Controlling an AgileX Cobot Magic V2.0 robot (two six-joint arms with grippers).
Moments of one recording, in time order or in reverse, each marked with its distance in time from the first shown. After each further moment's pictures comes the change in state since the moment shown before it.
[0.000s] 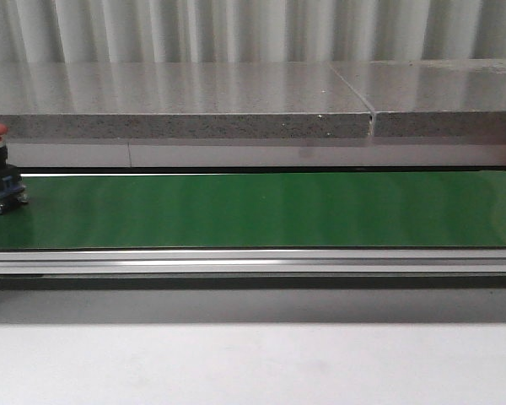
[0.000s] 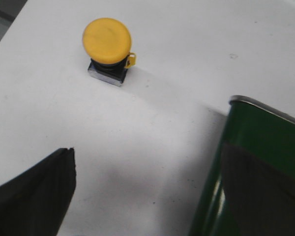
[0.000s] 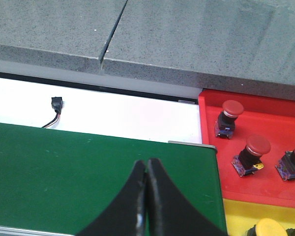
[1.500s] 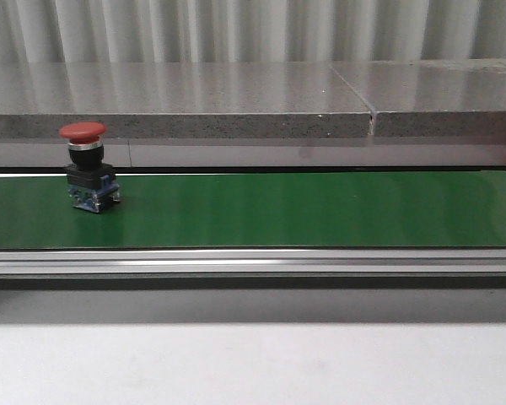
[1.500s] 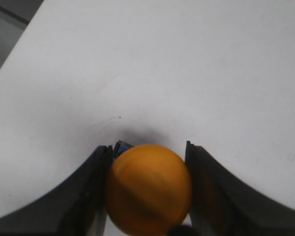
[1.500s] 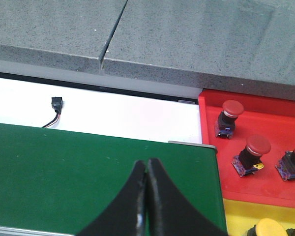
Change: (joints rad) left arm 0.019 0.442 -0.403 0.003 0.027 -0.002; right arm 0.000 0.000 0.000 0.000 0.000 0.000
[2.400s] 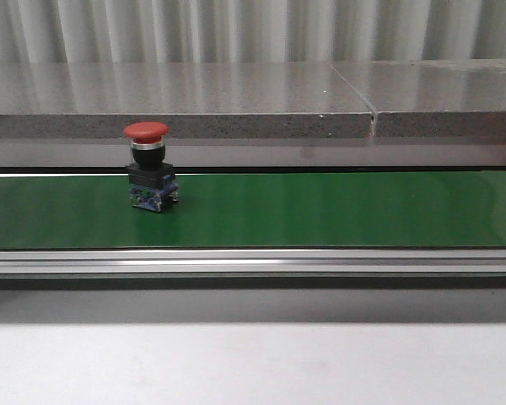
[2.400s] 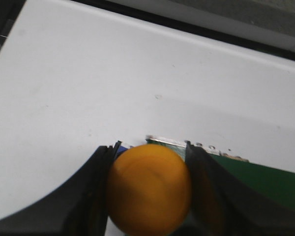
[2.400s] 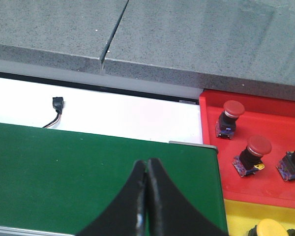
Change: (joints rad) left arm -0.159 -0.503 0.186 0.004 0.151 0.021; right arm 0.000 0.000 0.000 0.000 0.000 0.000
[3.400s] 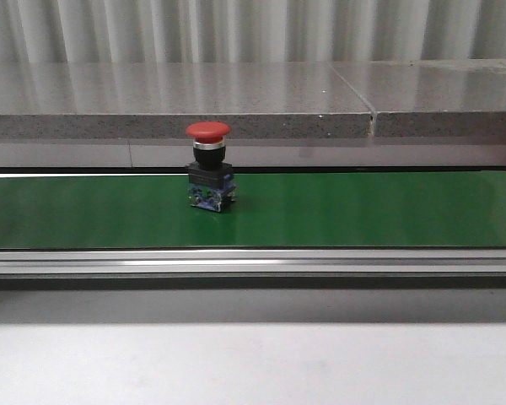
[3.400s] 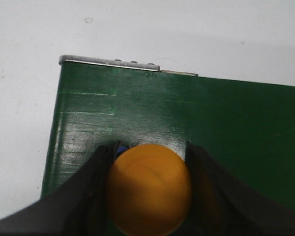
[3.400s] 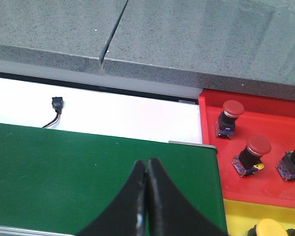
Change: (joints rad) left arm -0.175 -0.040 0.274 -0.010 -0.135 0.006; right arm 0.000 0.000 0.000 0.000 0.000 0.000
